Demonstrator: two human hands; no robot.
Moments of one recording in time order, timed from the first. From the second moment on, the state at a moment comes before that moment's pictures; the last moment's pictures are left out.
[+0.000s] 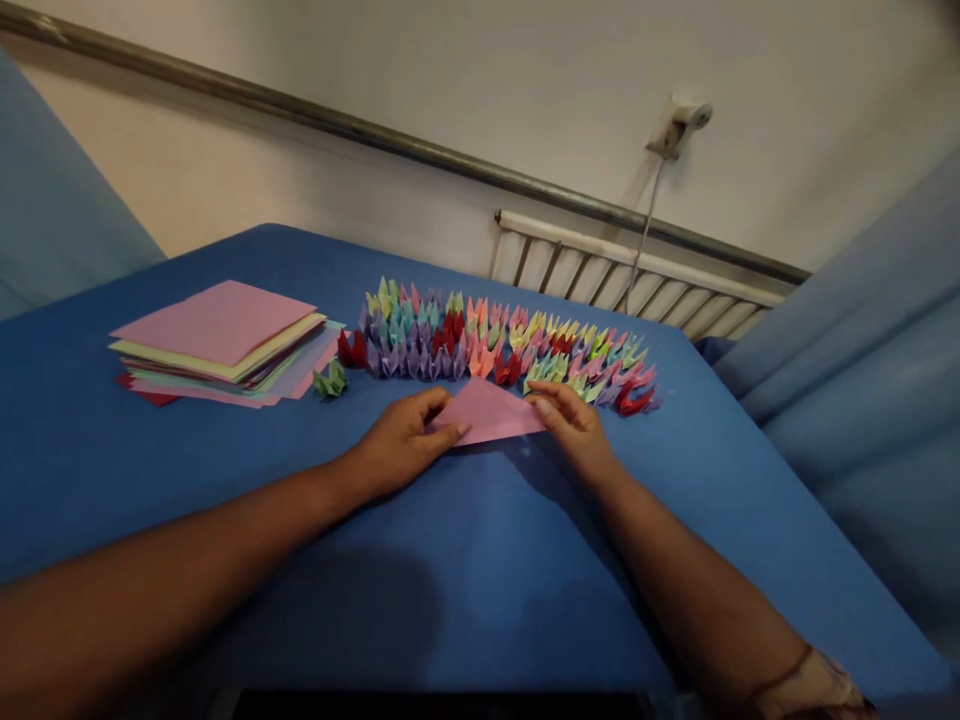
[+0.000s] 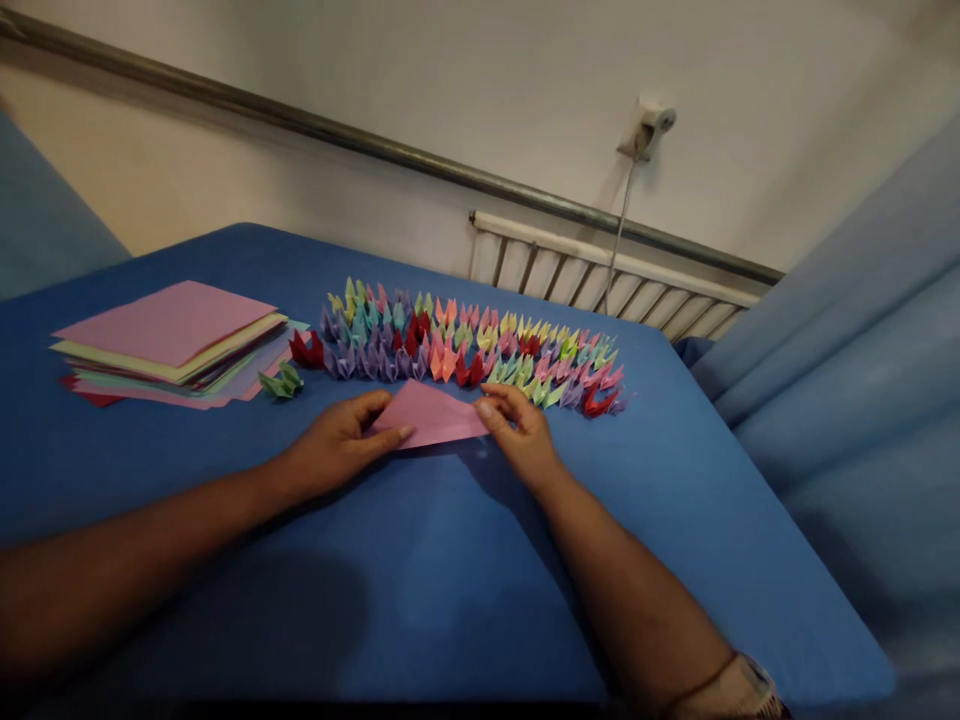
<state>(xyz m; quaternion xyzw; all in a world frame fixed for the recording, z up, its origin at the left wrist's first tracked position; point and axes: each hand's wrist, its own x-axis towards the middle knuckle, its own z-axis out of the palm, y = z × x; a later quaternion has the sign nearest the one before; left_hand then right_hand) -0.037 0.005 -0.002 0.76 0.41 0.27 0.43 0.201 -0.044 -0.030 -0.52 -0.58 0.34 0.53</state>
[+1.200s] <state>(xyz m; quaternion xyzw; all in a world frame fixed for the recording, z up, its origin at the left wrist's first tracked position) -0.030 0.001 -0.005 0.58 0.40 0.43 0.57 0.199 -0.048 -0.038 -0.42 -0.43 0.50 0.62</state>
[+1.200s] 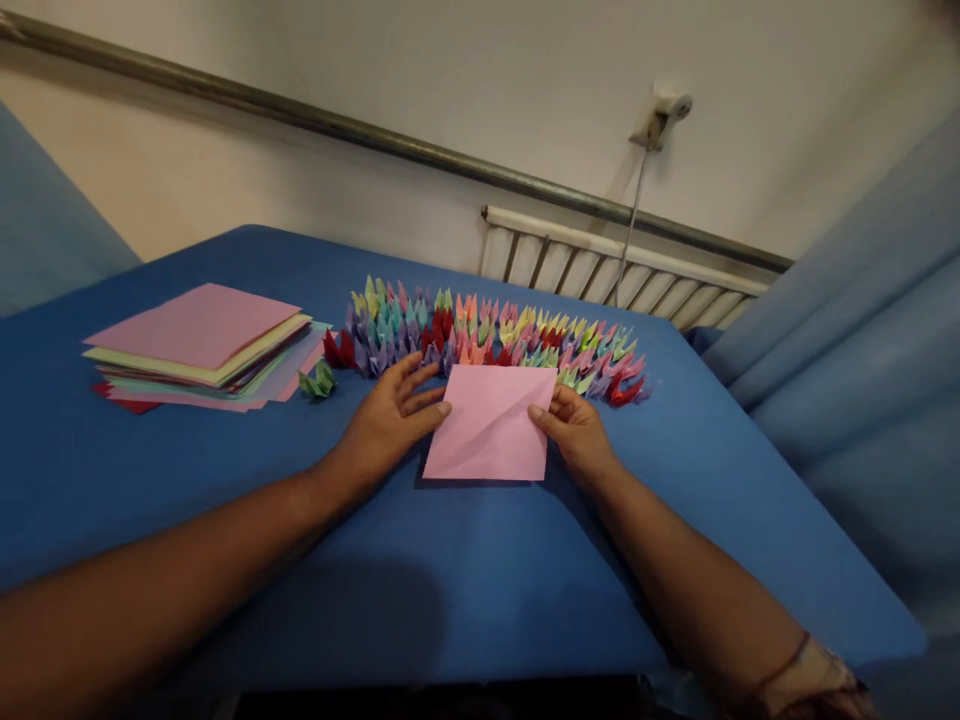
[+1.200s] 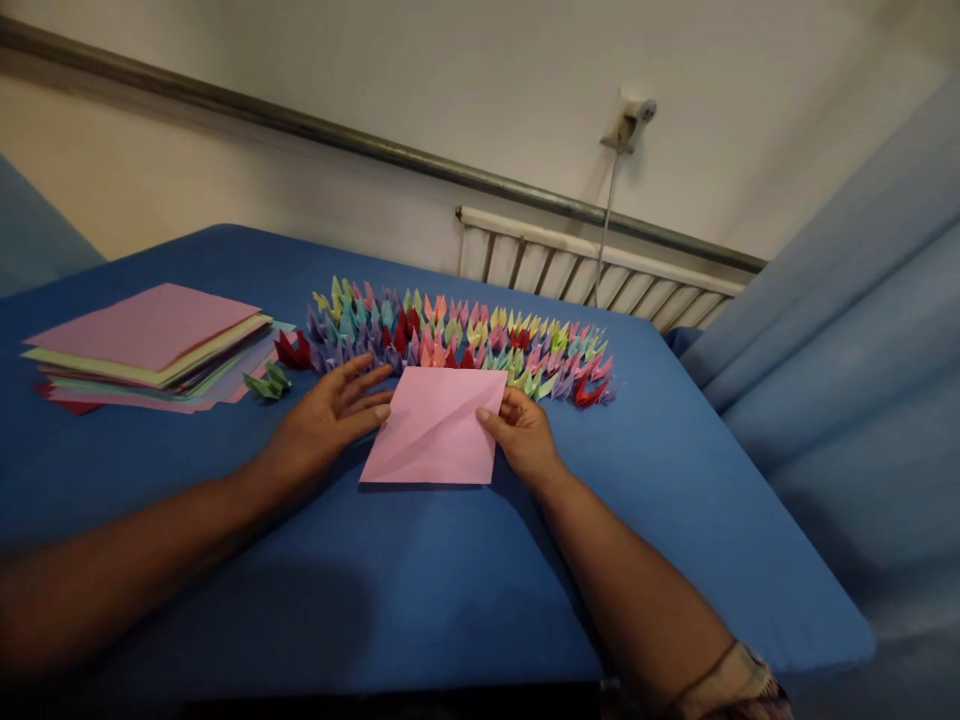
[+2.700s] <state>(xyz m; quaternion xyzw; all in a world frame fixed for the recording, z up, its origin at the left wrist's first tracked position) -0.044 -0.008 0.006 0.93 0.15 0.32 0.08 0.188 -0.053 -0.031 -0.45 -0.43 0.44 0.65</state>
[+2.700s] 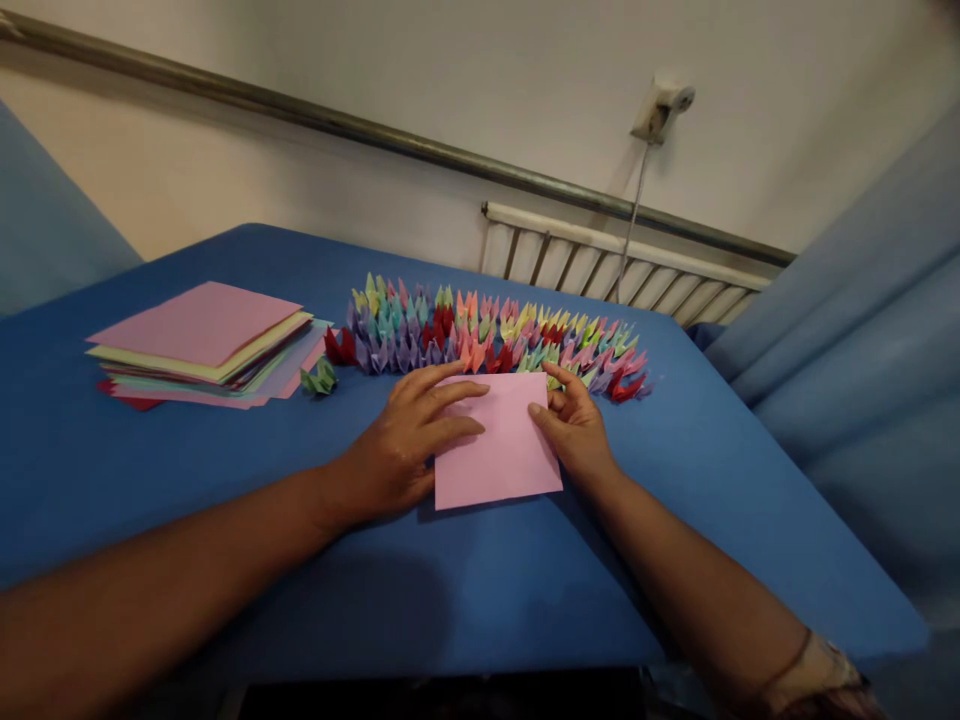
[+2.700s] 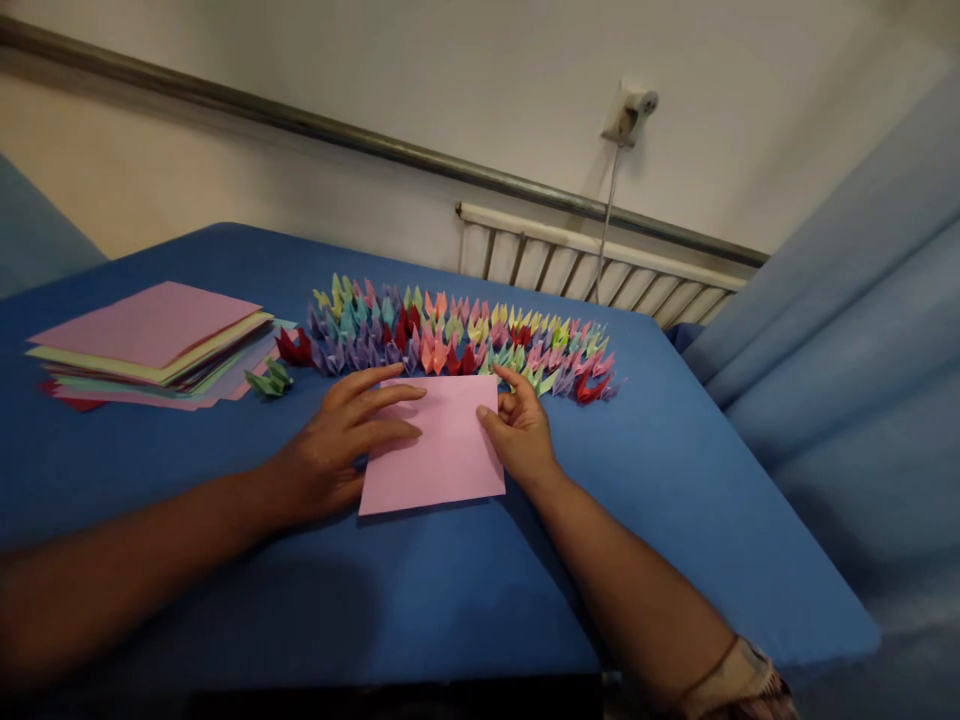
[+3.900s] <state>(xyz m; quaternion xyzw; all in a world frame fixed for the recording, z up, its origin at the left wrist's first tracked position) -0.042 0.023 -0.026 0.92 0.33 0.13 0.15 0.219 -0.045 -0.046 -0.64 -0.71 0.16 0.24</state>
